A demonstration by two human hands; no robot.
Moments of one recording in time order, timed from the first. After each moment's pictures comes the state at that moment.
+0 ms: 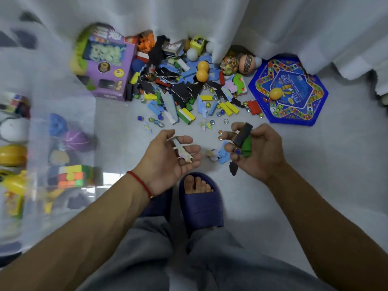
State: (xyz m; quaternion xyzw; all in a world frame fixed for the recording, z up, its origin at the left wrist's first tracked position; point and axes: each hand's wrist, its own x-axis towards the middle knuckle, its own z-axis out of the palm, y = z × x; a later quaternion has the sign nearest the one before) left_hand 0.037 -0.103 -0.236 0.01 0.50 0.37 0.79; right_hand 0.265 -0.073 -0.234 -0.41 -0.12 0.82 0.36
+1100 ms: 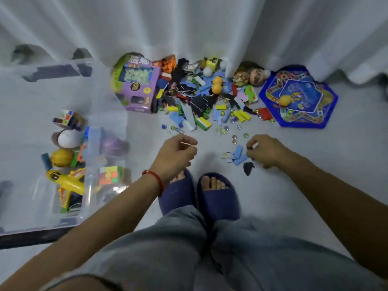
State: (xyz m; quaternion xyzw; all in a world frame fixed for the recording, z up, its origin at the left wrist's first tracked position) left_hand 0.011 -0.123 -0.207 0.40 0.67 0.28 0.55; right_hand 0.269 -0.065 -0.237 -0.73 -0.56 0.39 -0.09
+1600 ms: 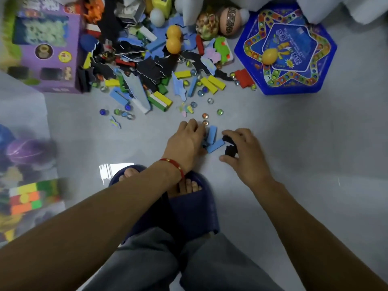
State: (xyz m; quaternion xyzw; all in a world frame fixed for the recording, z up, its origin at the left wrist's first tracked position) left_hand 0.120 -0.063 -0.379 0.81 0.54 0.02 0.21; right_hand 0.309 -0.107 -0.362 -0.70 -0.64 0.31 0.08
